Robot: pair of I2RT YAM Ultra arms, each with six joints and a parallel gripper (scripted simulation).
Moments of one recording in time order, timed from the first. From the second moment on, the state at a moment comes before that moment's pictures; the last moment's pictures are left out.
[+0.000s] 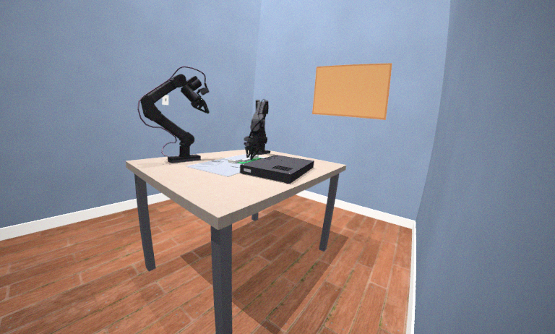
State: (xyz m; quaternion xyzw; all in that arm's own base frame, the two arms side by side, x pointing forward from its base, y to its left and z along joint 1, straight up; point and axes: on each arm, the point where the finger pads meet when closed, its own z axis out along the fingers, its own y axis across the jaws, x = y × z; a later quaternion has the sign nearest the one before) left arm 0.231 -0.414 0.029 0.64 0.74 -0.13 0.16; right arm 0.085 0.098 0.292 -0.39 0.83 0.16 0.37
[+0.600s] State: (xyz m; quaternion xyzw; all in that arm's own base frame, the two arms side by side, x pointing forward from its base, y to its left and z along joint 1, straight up) left arm 0.236 -0.411 0.030 0.63 0.74 -0.13 0.16; right arm 0.085 0.098 0.292 -0.39 0.83 0.16 0.37
